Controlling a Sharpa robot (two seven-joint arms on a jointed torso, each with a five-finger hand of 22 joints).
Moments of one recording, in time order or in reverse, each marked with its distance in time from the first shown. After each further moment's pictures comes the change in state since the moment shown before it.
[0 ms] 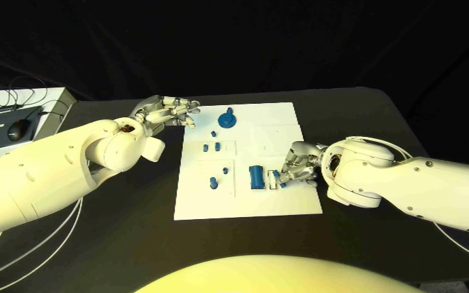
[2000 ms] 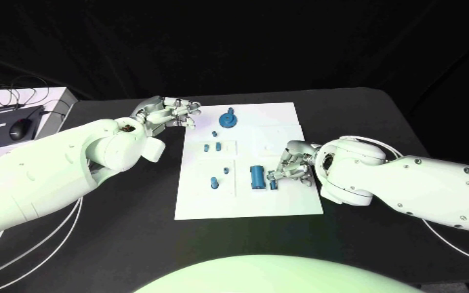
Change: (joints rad) left arm 0.000 -0.005 0.000 0.004 -0.001 0.006 -0.016; left_hand 0.000 0.000 0.000 0.000 0.000 -0.009 0.009 0.000 0.000 0.000 0.000 0.000 0.000 0.000 0.000 0.000 -0.001 0.000 -0.004 0.004 0.000 0.000; right arm -0.001 0.046 0.000 -0.029 0.024 -0.018 -0.004; right_hand -0.018 0.005 -0.189 0.119 -0.085 0.007 0.000 0.001 -0.014 0.003 0.004 0.011 -0.002 0.004 0.004 0.000 -0.005 0.000 0.000 0.000 -0.006 0.000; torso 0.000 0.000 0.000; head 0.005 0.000
